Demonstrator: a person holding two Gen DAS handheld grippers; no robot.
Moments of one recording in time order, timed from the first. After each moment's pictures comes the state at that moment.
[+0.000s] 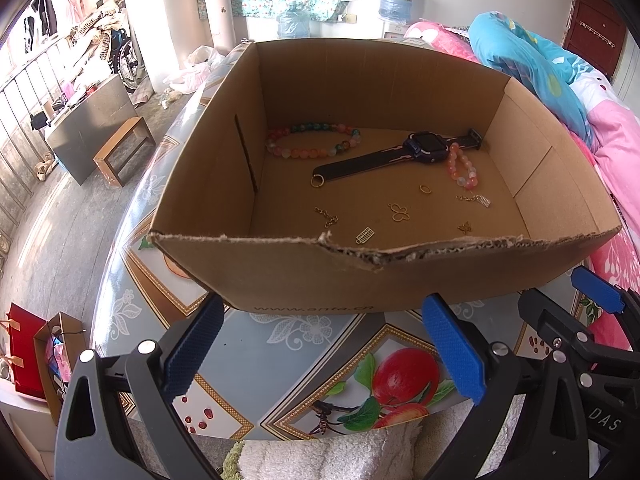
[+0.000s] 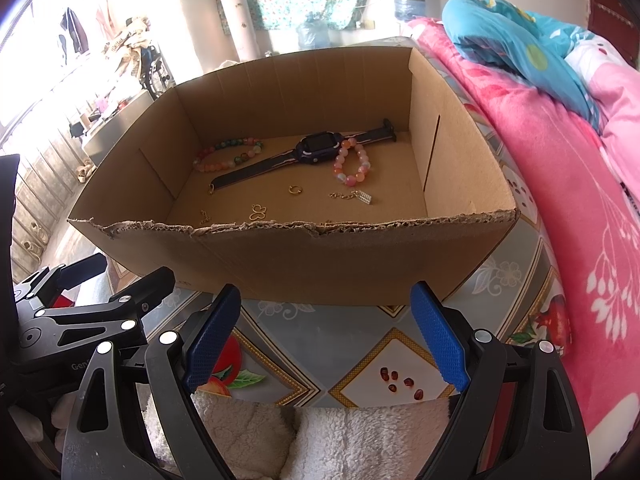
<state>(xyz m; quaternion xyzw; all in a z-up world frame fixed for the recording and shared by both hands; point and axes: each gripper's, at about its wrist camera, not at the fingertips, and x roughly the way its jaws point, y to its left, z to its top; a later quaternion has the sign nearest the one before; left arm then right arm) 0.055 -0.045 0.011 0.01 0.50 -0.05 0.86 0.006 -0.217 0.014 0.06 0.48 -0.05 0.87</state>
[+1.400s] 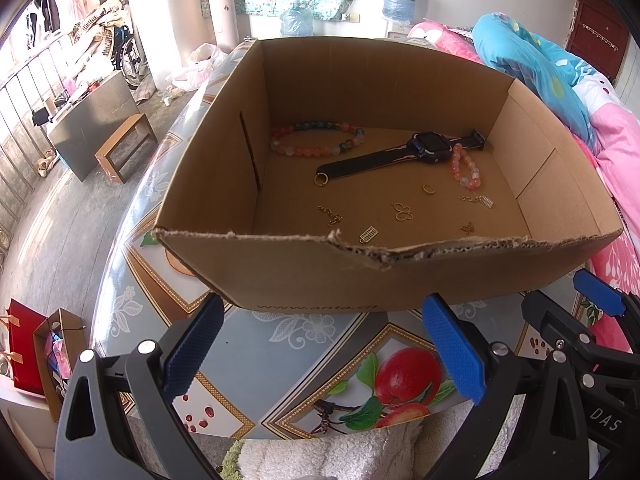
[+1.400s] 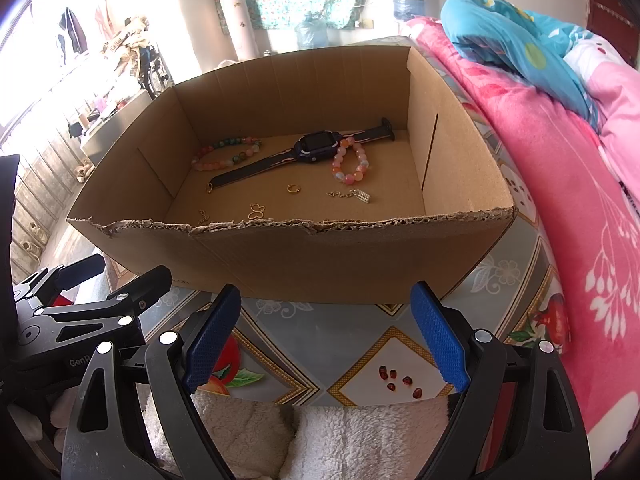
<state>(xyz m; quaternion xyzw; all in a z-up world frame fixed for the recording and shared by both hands) 0.054 -0.042 0.011 0.01 0.51 -0.04 0.86 0.004 -0.222 0.012 0.06 0.48 -0.05 0.87</state>
